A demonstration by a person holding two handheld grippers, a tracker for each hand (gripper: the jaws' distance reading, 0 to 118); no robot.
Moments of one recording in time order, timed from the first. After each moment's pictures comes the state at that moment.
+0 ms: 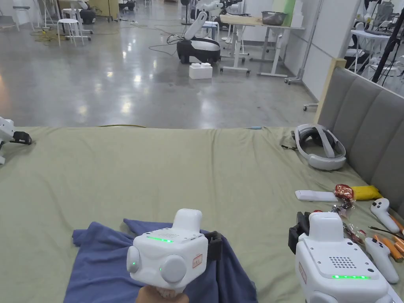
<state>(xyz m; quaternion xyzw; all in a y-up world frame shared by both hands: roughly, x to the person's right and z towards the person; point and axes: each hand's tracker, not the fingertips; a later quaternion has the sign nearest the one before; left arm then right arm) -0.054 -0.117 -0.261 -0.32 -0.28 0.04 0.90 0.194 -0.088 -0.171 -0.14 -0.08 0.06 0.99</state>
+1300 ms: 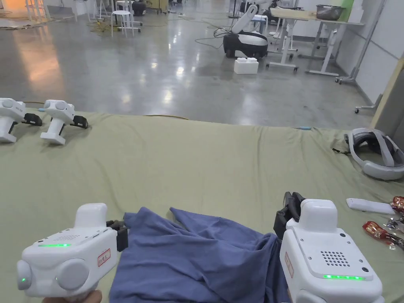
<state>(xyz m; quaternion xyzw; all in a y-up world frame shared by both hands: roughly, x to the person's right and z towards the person) -0.286 -0.107 -0.220 -0.33 -0.07 0.08 0.94 0.081 -0.065 -0.194 -0.08 0.02 0.02 1.00</state>
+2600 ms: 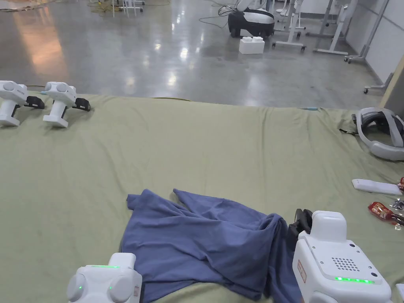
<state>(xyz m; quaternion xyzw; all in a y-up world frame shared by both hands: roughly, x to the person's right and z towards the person) -0.248 -0.223 -0.201 -0.56 -0.02 0.00 0.83 0.109 -0.118 -0.181 -0.17 0.00 0.01 0.99</state>
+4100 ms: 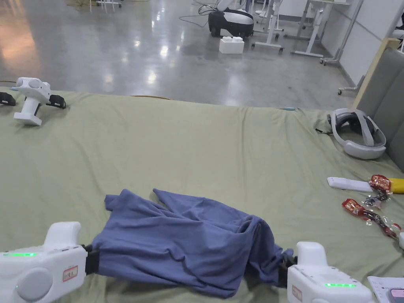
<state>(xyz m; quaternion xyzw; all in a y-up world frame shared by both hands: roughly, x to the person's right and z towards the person) -0.290 -0.122 -0.191 -0.41 -0.07 0.06 0.91 0.157 -0.162 -0.176 -0.34 0.01 0.02 0.94</state>
